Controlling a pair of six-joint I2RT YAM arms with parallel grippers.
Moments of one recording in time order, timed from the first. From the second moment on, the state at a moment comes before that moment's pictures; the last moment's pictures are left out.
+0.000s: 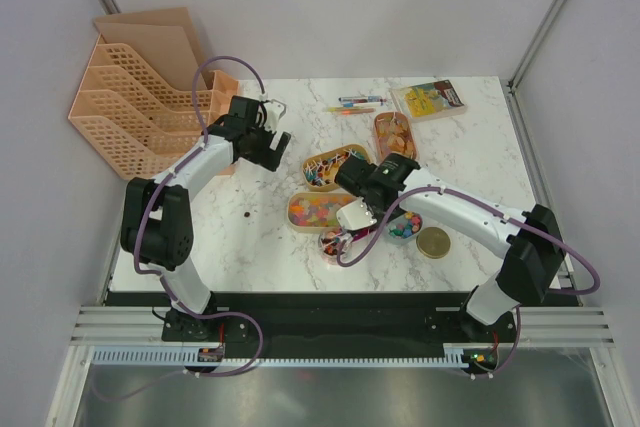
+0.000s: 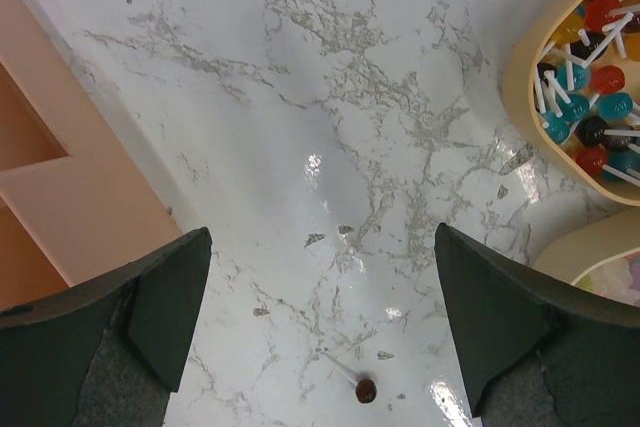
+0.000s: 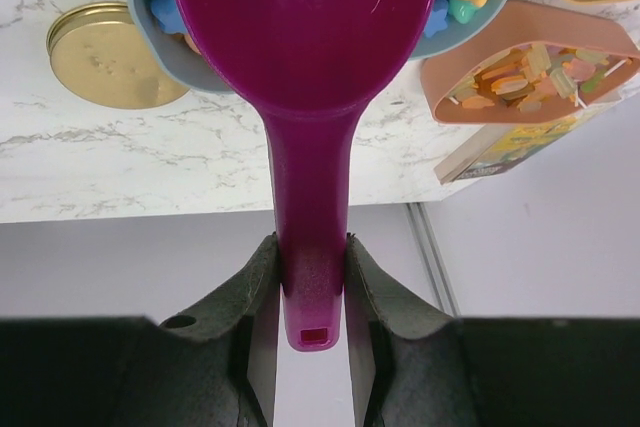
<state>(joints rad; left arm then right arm) -0.27 1.74 1.29 -0.45 0.06 0.24 0.88 1.59 1.38 -1.27 0.41 -1.14</state>
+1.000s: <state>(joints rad) -0.27 1.65 1.17 -0.39 0.05 0.21 0.96 1.59 1.41 -1.35 0.62 -1.02</state>
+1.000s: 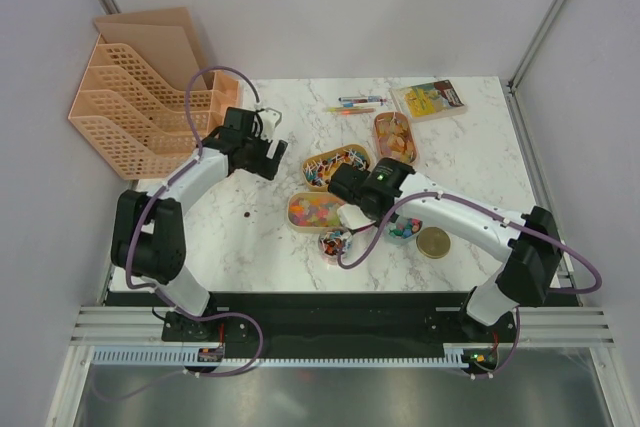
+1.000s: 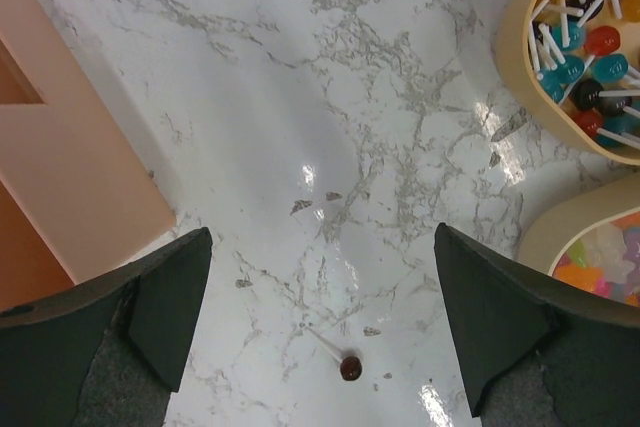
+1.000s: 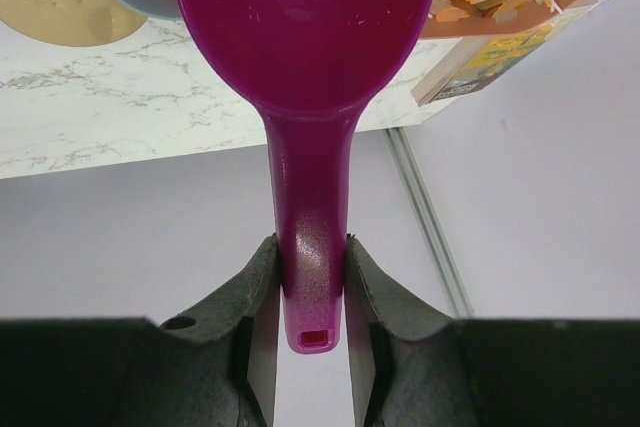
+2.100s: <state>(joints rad) -0.34 1.62 0.96 -0.48 0.29 0.17 0.89 2.14 1.81 -1.34 0.75 -0.91</state>
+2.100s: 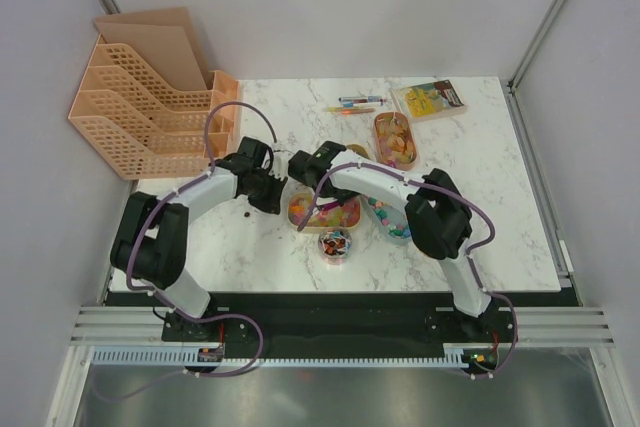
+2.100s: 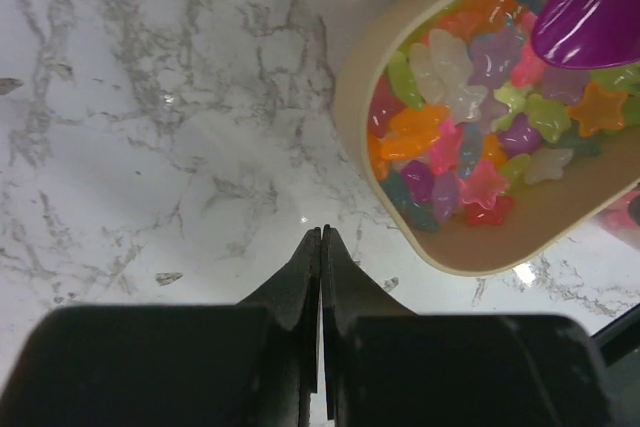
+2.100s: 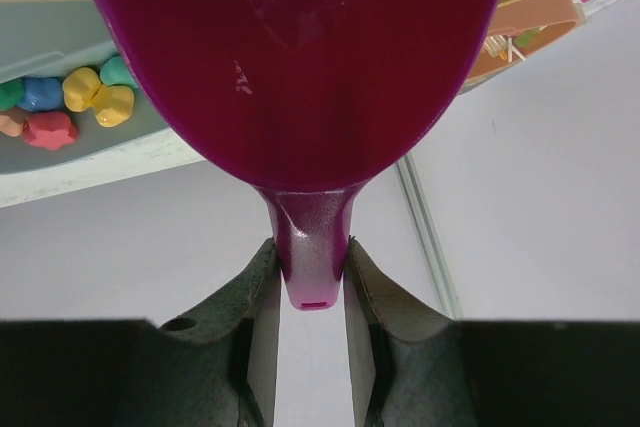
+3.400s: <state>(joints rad) -0.28 1.56 1.11 -0.48 0.00 0.08 -0.24 2.07 1.92 -1.31 0.04 -0.39</state>
